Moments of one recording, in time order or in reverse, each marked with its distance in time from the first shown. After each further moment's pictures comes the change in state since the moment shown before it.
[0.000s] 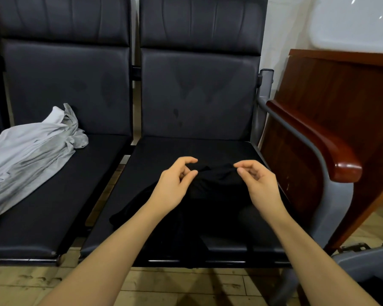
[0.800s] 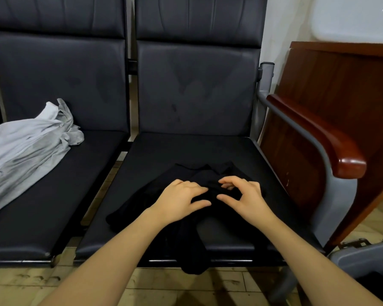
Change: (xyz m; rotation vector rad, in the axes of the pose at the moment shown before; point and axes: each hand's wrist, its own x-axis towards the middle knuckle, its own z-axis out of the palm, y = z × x) left_hand -0.005 -0.038 0.023 0.654 -0.428 0.258; right_hand -0.013 0.040 0.006 -0.553 -0.296 -0.100
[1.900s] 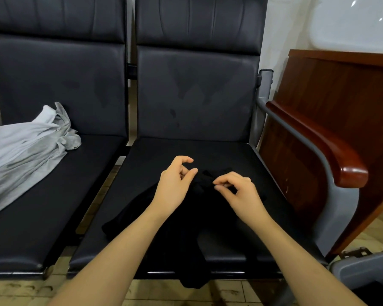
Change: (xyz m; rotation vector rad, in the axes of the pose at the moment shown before) left_hand 0.022 0.007 -0.028 -0.725 0.469 -0.428; right_hand 0.020 -0.021 0.001 0.106 0.127 -0.078
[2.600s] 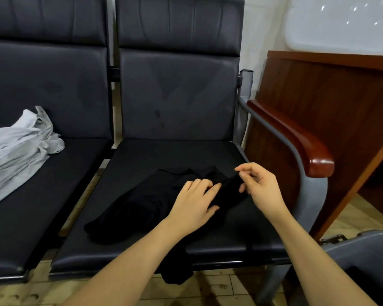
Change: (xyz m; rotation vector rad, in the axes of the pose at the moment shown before) left_hand -0.034 -0.006 0.068 0.689 -0.154 0.765; right_hand -0.015 0.025 -0.062 0.261 0.200 0.228
